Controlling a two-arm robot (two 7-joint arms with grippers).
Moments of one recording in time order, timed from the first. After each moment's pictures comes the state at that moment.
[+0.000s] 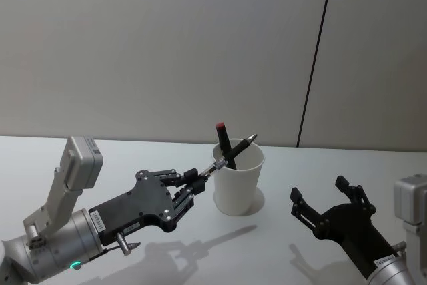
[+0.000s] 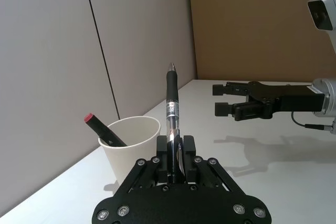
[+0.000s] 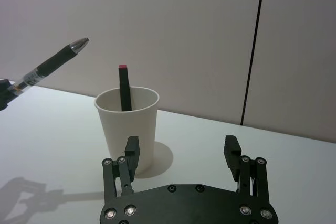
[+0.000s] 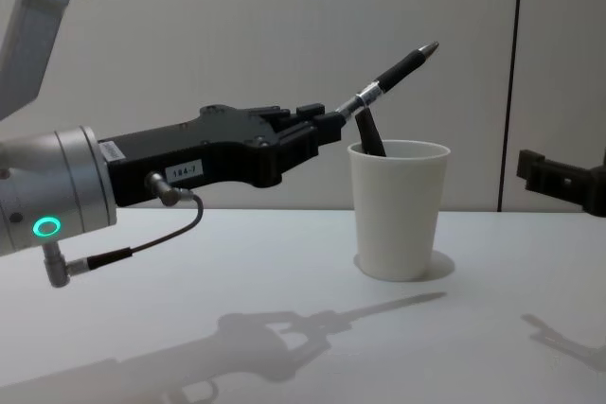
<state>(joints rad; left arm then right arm) -0.40 0.42 0.45 -1.44 -0.50 -0.15 -0.72 -0.02 0.34 -0.22 -1.77 0.31 0.04 0.09</state>
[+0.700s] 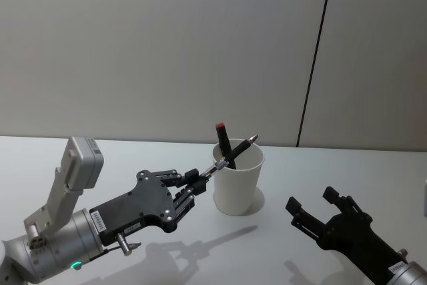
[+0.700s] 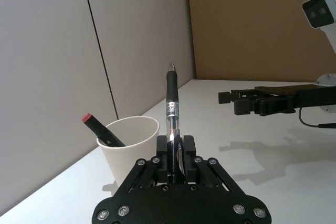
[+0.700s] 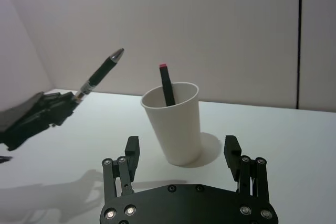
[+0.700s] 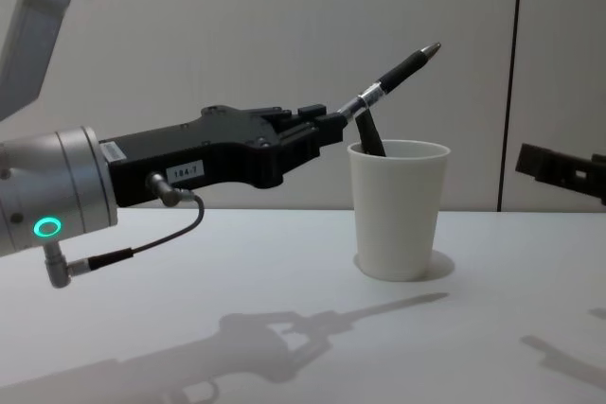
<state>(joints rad) -0.40 0.42 0.45 -1.44 -0.51 -0.15 -0.72 -0.05 0.39 -0.15 -1.79 0.57 0.12 0.32</state>
